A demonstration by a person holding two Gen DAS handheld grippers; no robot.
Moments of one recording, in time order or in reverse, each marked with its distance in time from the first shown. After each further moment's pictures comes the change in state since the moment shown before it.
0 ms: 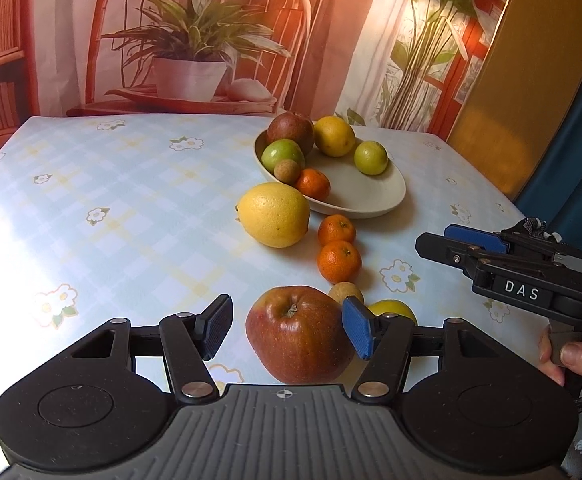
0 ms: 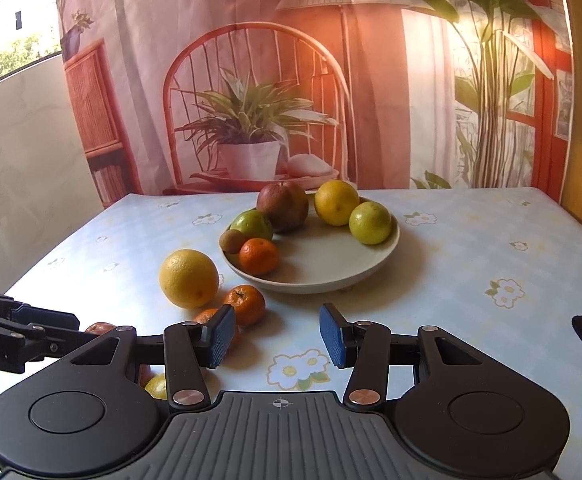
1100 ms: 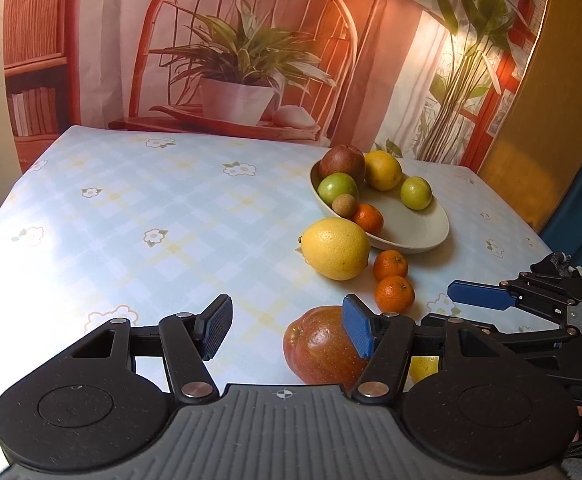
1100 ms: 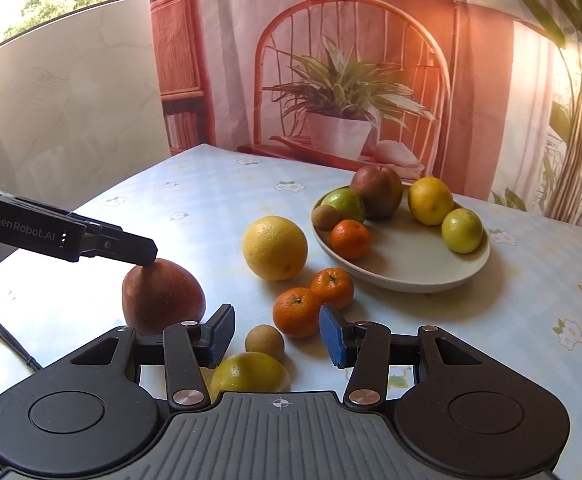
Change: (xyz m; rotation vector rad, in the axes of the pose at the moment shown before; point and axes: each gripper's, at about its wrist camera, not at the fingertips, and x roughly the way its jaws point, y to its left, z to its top) left arm -0.017 0.029 0.011 -0.064 -0.065 0.076; right arm 0.018 0.049 0.003 -0.219 0.102 0.155
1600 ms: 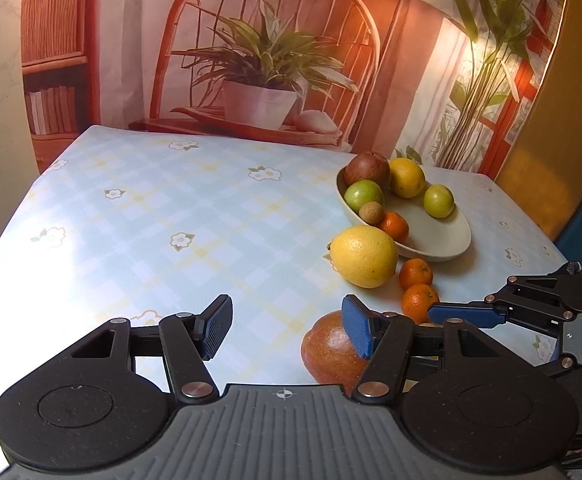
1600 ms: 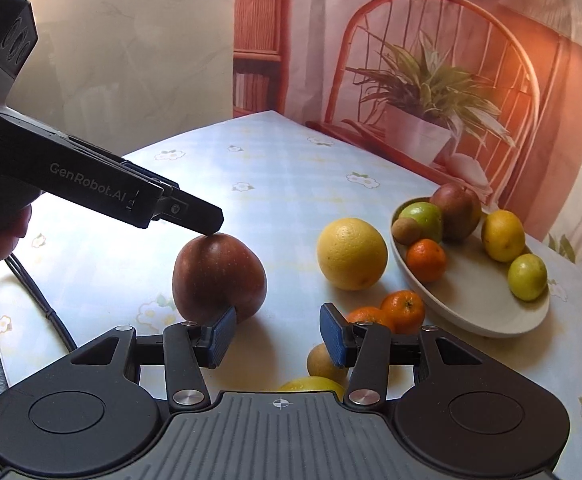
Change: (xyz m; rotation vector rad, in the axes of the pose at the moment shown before) left arm -0.004 0.014 0.005 -0.027 -0.006 0.049; right arm 0.026 0.046 0.020 -0.217 0.101 0.094
